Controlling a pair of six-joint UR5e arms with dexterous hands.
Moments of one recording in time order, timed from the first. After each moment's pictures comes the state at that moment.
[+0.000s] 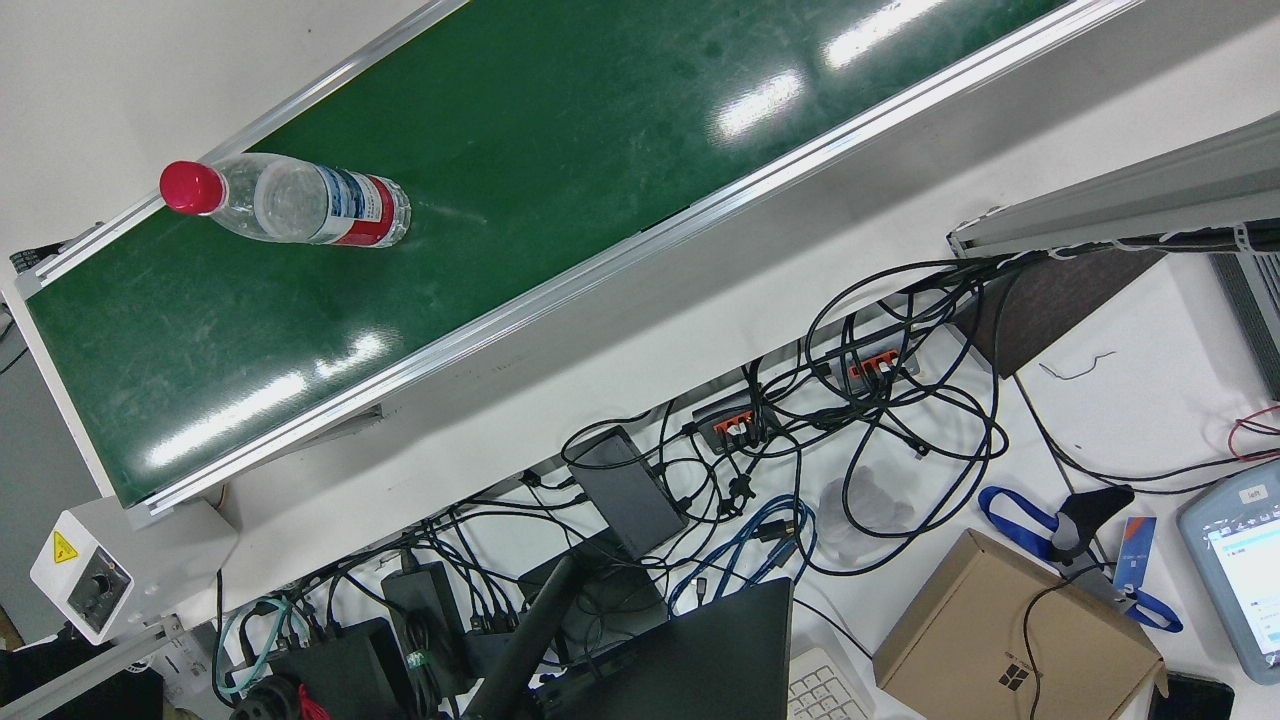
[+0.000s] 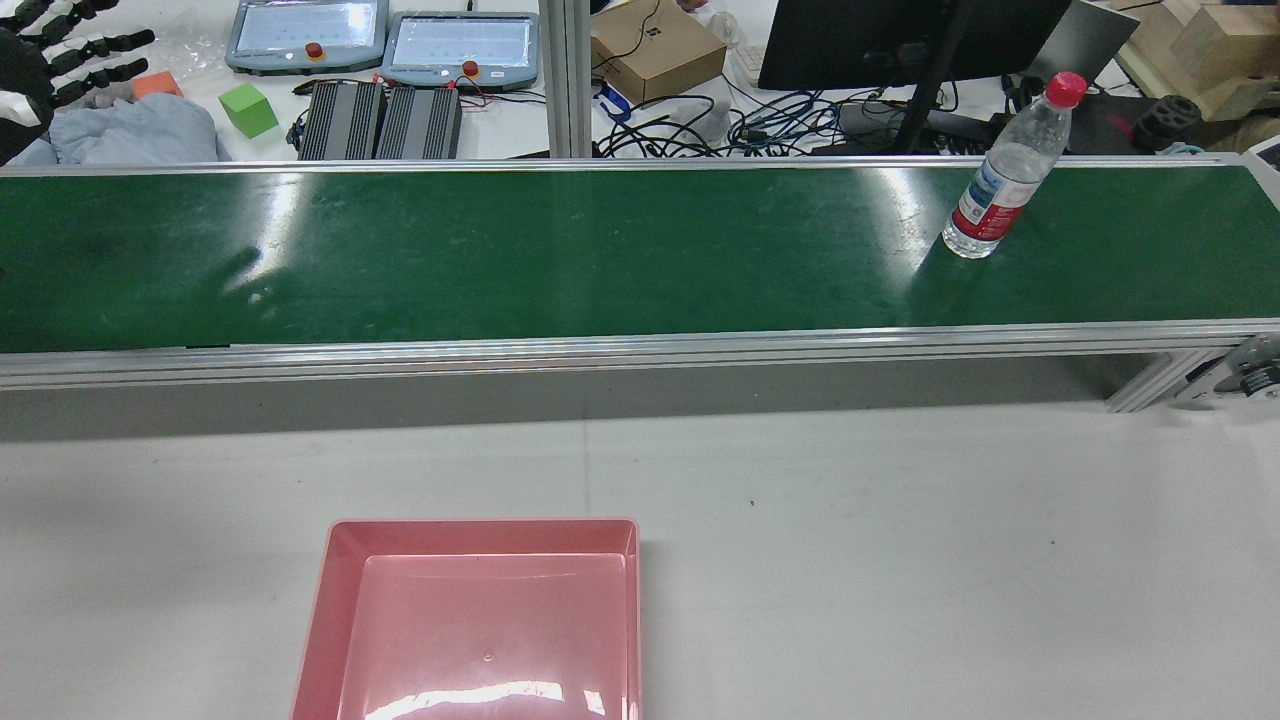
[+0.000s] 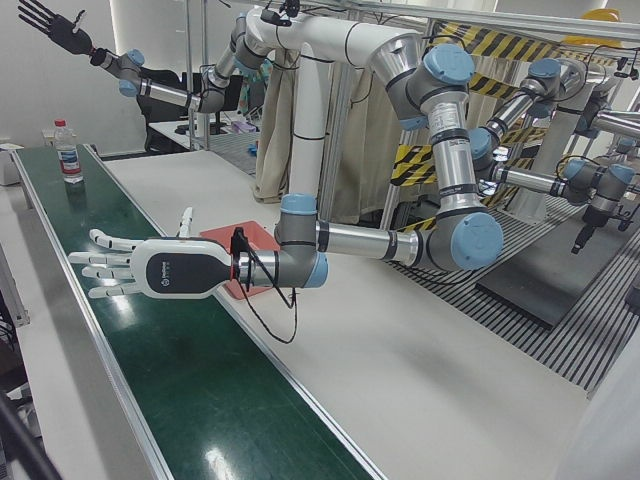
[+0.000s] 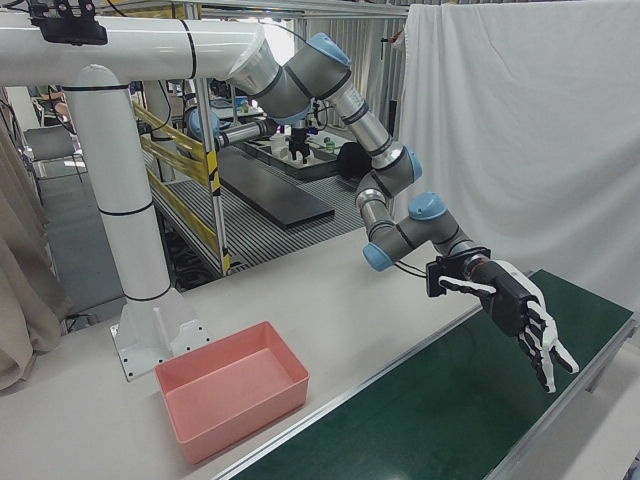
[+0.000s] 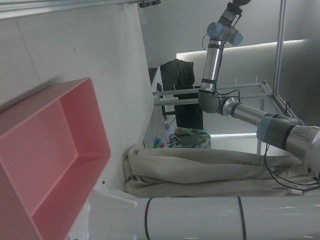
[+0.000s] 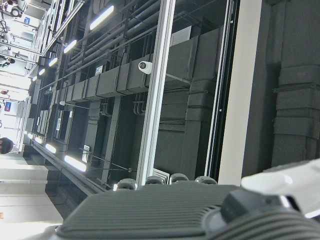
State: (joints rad) left arm -1.18 -1.87 -1.75 0.09 1.48 0.26; right arm 1.96 -1.51 1.49 -2.61 -1.55 -0.04
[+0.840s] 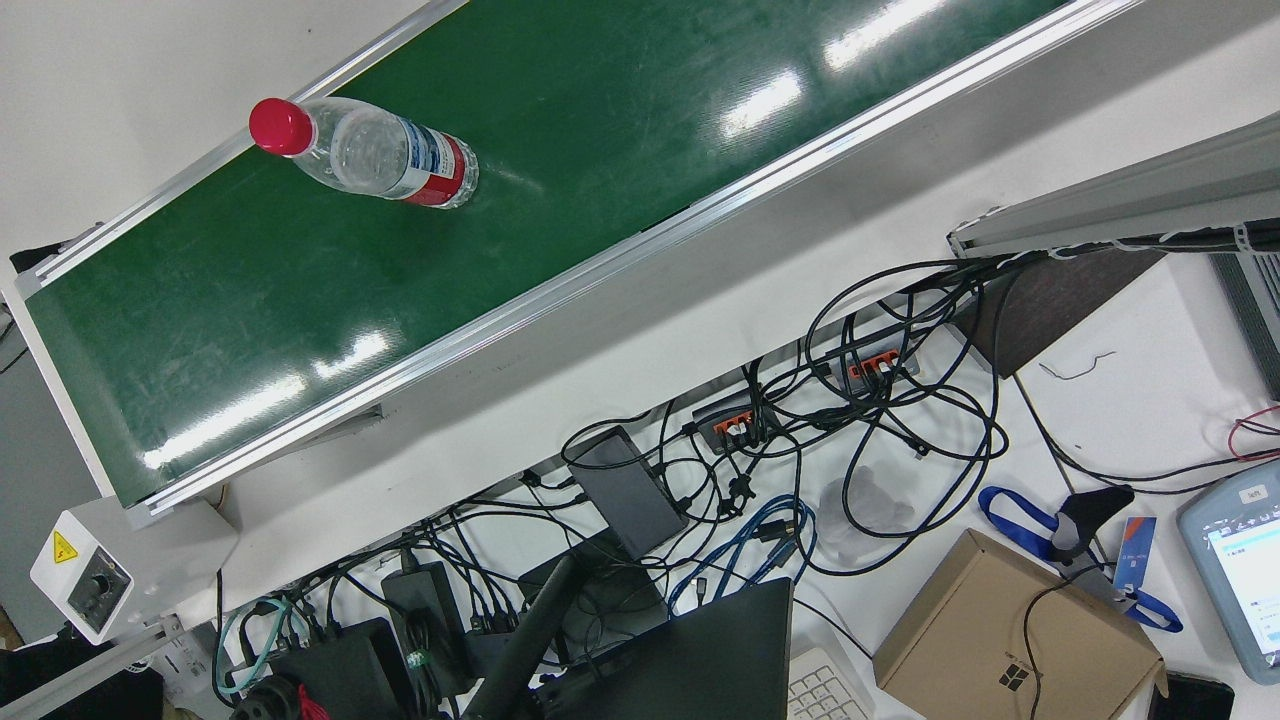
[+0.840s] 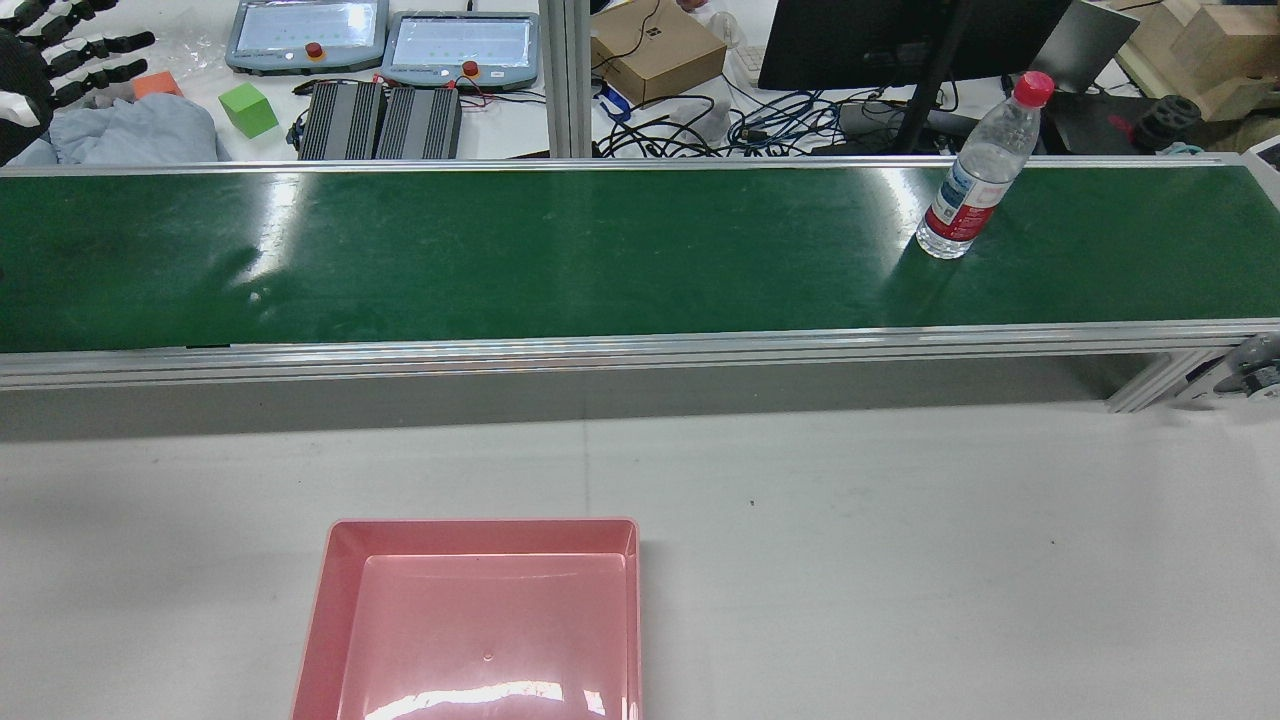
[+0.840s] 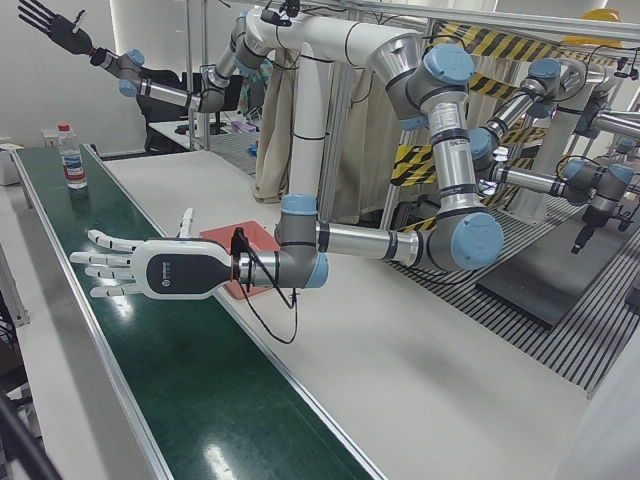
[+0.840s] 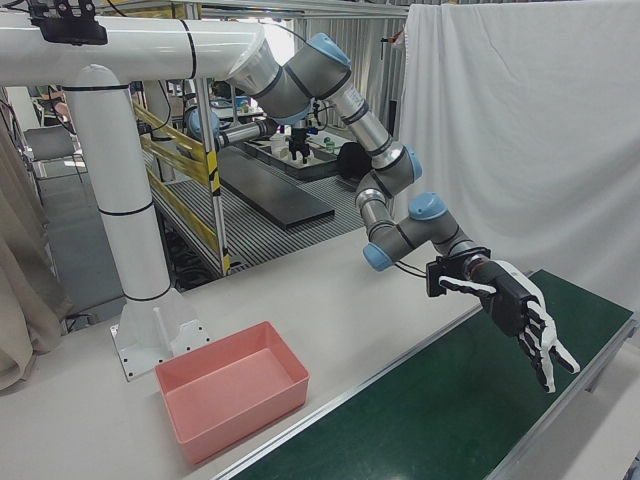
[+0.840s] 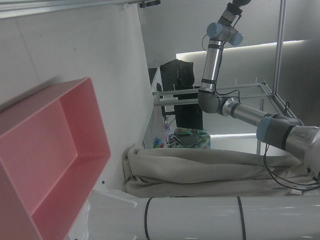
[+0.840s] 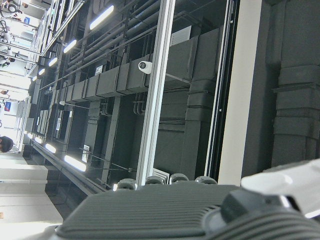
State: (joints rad) left arm -1.18 -1.86 -1.75 0.09 1.48 0.26; right arm 1.96 -1.51 1.49 -2.61 -1.55 -0.04
